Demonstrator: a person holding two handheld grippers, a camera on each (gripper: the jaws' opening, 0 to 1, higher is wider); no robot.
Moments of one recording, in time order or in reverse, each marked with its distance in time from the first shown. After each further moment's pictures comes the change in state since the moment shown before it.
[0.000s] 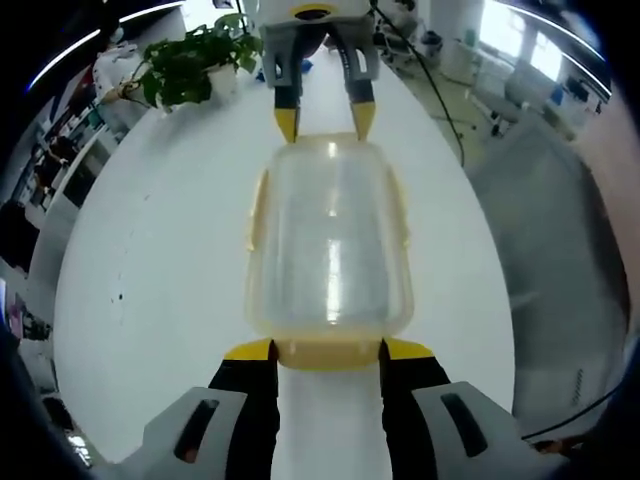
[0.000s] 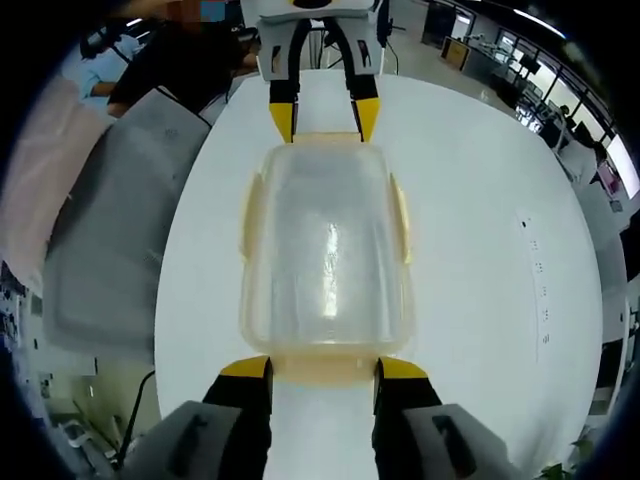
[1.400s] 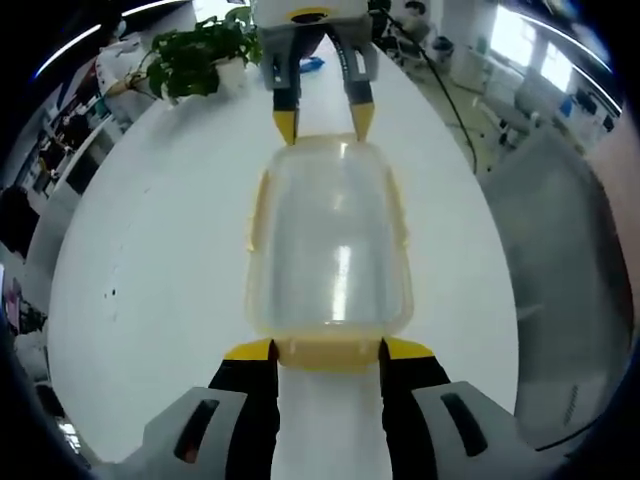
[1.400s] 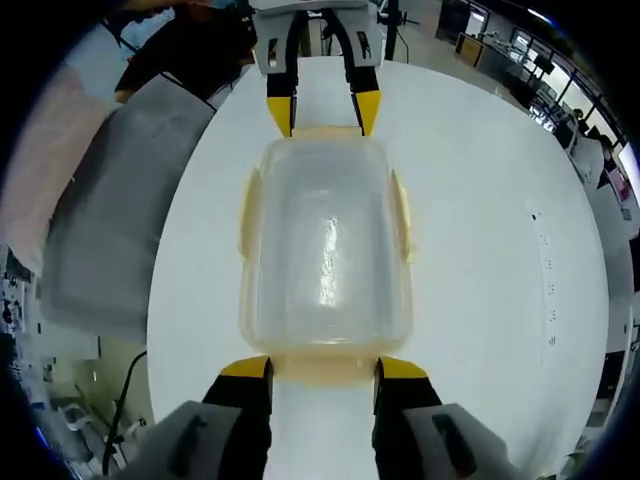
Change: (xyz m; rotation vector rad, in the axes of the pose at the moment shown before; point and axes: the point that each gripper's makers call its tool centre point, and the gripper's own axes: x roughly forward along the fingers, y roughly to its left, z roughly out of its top) left arm 0.018 0.003 0.004 -0.050 -0.003 0.005; right arm 0.009 -0.012 -0.017 -0.035 0.042 0.042
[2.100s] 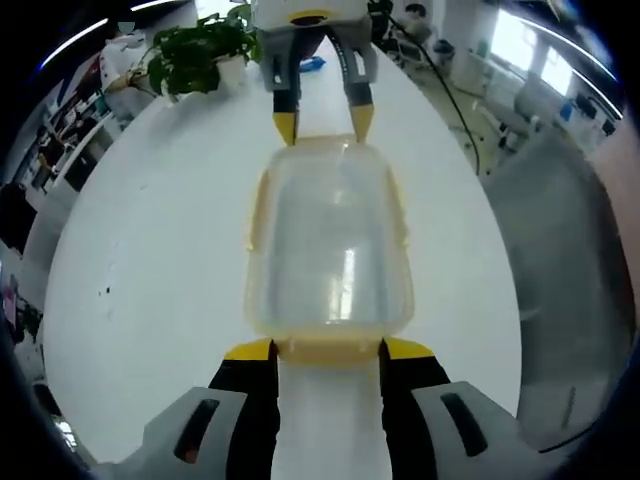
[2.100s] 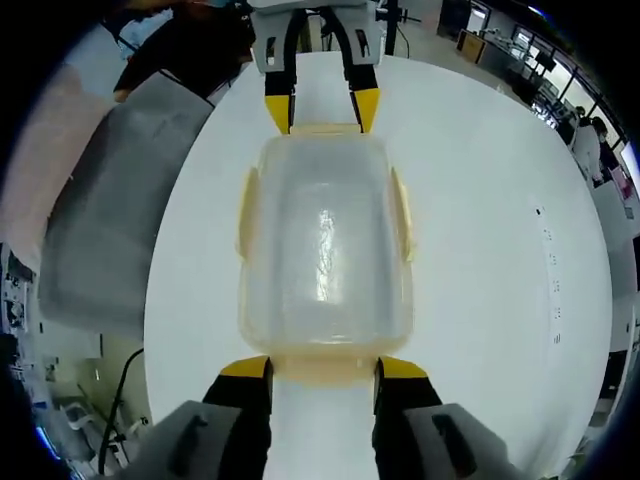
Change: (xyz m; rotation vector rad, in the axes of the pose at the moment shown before) left arm 0.009 0.001 -0.003 -0.006 -0.002 -0.009; right arm 0.007 -0.003 -0.004 0.002 0.007 0.012
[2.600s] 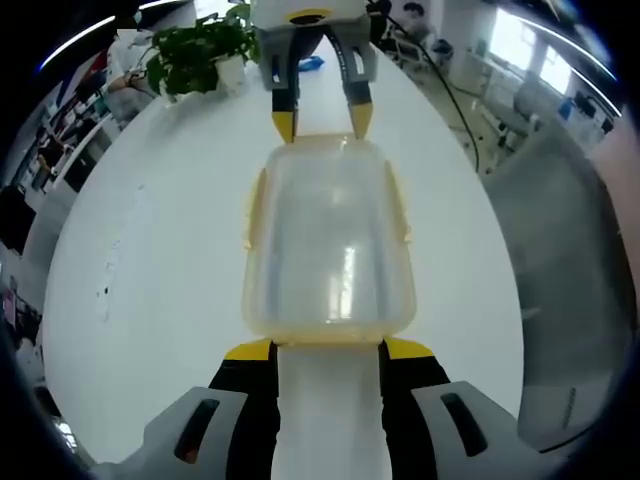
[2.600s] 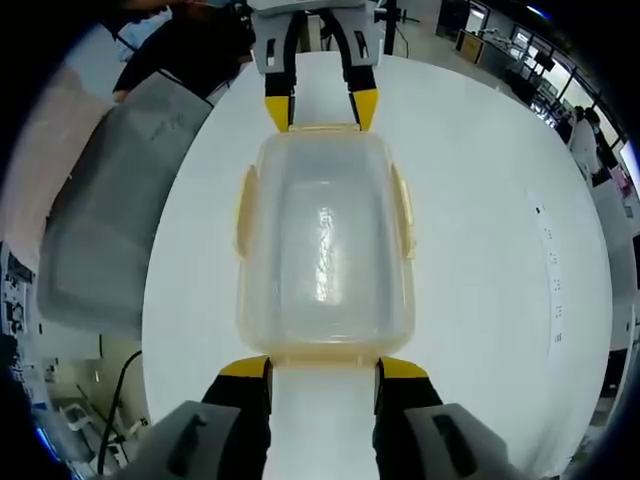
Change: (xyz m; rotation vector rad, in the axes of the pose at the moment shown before) left arm 0.002 0.000 -0.001 -0.002 -0.010 -0.004; right arm 0.003 -0.001 -0.001 0.004 -0.003 -0.005
